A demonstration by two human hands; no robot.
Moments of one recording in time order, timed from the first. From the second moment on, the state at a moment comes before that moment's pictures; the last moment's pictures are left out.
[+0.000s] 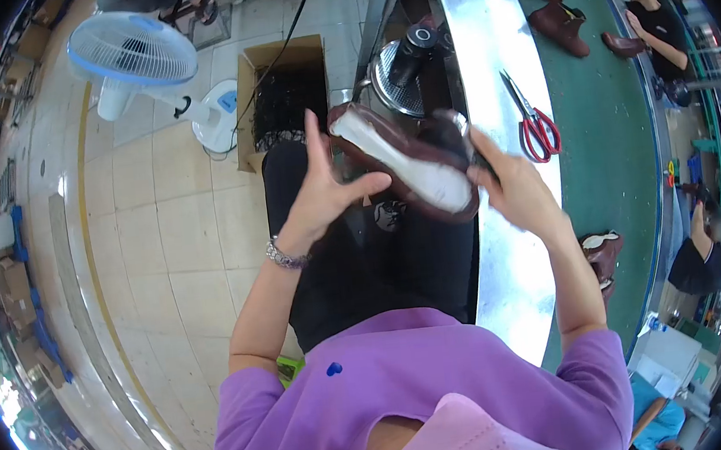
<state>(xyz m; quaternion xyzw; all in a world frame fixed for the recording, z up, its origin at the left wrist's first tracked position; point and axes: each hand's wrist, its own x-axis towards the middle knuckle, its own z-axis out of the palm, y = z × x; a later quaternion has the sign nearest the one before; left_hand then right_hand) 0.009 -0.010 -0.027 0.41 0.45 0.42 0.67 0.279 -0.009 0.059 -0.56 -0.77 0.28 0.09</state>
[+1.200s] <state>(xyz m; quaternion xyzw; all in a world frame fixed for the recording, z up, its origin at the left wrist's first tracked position) 0.055 -0.034 -0.024 0.61 0.33 0.34 0.64 0.308 -0.084 0.000 -0.49 -0.70 0.43 0.30</state>
